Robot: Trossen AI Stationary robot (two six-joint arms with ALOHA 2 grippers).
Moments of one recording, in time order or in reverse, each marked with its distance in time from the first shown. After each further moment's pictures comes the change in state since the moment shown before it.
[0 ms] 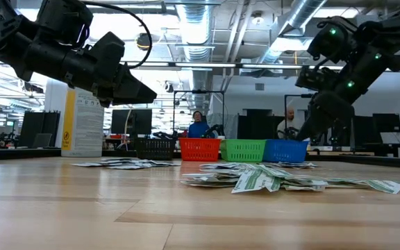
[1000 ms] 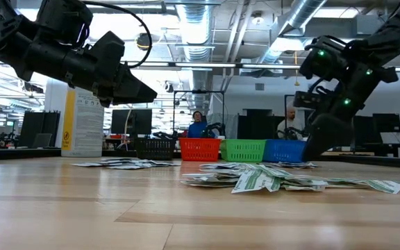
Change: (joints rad) left arm 0.000 0.000 0.000 0.006 0.000 0.000; right arm -0.040 0.171 0.001 0.019 -0.025 -0.031
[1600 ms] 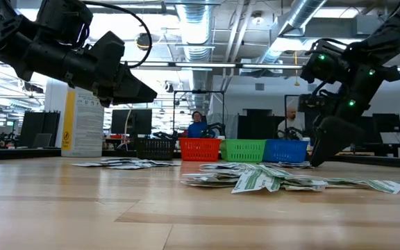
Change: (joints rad) left arm 0.000 0.000 0.000 0.000 0.000 0.000; right arm -0.011 -0.002 0.003 -0.094 -0.024 0.049
